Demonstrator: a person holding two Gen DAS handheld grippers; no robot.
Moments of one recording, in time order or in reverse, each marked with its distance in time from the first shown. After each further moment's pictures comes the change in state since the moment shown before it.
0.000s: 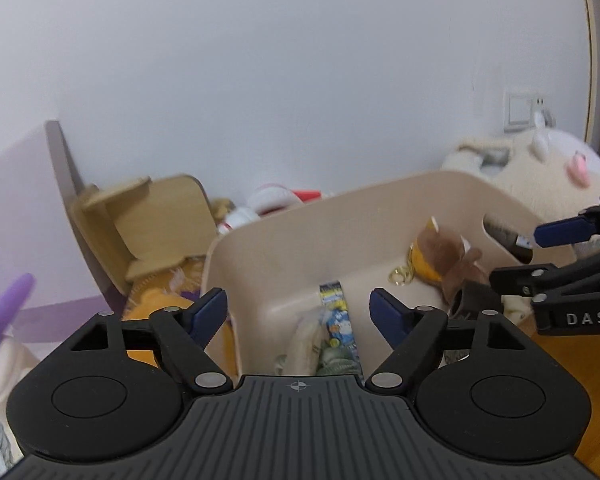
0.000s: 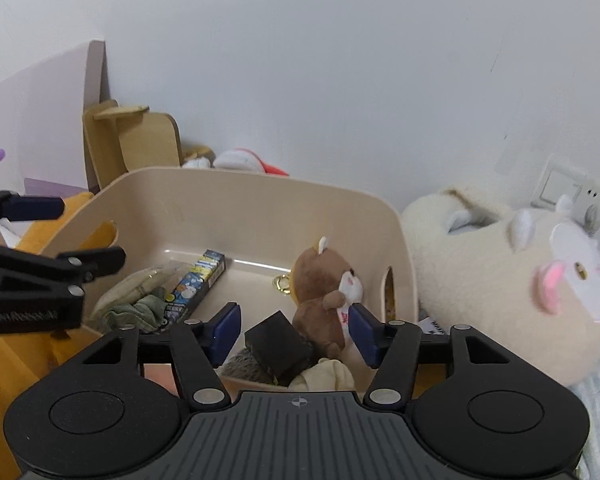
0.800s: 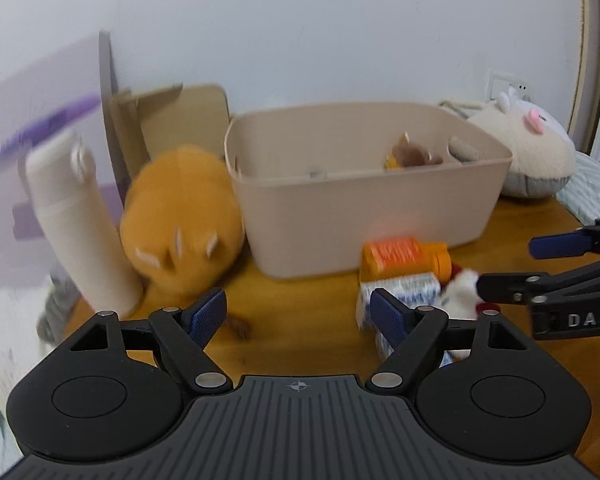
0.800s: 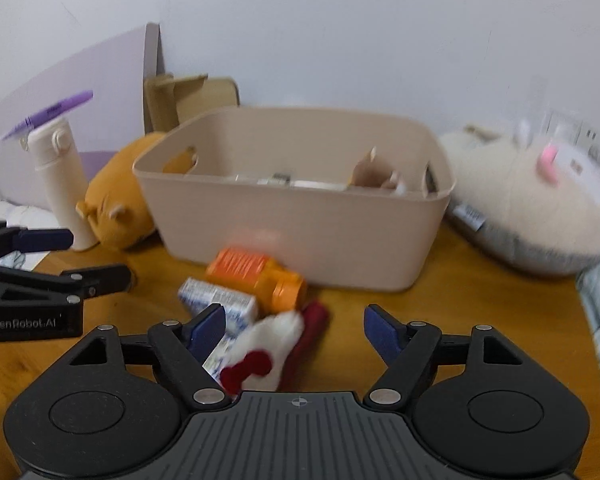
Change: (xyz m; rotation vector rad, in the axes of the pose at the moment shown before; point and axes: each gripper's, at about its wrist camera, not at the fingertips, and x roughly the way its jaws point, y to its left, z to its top) left arm -0.080 -0.003 -0.121 -0.155 0.106 -0.051; right arm -0.052 0.032 -0.097 0.035 0.035 0.101
